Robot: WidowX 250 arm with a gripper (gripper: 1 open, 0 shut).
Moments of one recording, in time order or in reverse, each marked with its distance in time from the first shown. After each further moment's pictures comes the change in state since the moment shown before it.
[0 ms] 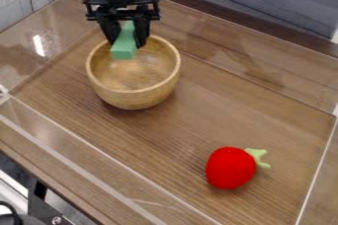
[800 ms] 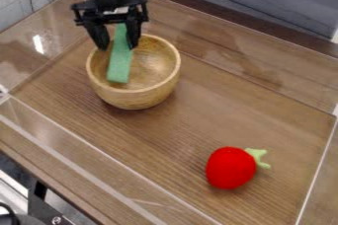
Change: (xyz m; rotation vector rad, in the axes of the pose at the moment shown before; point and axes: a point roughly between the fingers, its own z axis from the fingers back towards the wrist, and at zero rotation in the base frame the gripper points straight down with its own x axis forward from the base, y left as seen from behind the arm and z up) arm 0.000 0.011 -0.001 -0.004 0.009 0.100
